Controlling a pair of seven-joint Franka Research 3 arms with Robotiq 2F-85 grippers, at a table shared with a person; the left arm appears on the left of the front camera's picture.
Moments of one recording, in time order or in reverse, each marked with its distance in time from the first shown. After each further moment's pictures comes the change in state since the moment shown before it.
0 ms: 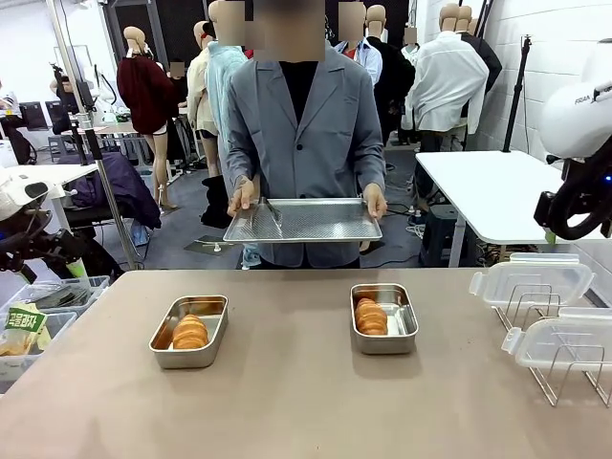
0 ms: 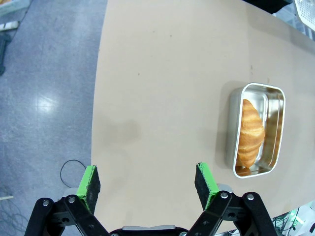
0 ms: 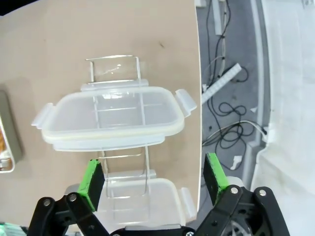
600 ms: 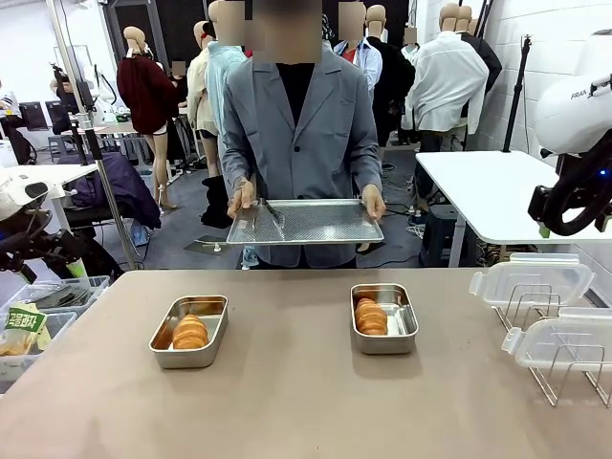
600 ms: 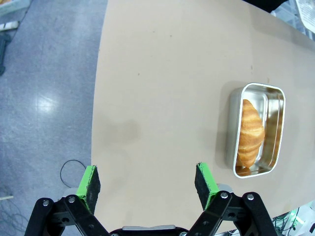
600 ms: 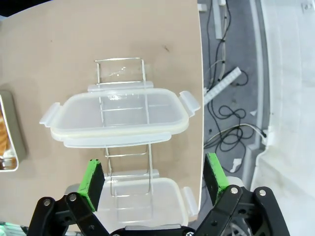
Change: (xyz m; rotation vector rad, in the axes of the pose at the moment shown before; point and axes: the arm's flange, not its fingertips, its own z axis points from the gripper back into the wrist) left arm 0.000 0.000 0.000 0.000 0.000 0.000; right arm -0.001 0.005 0.006 -0.001 -0.012 0.005
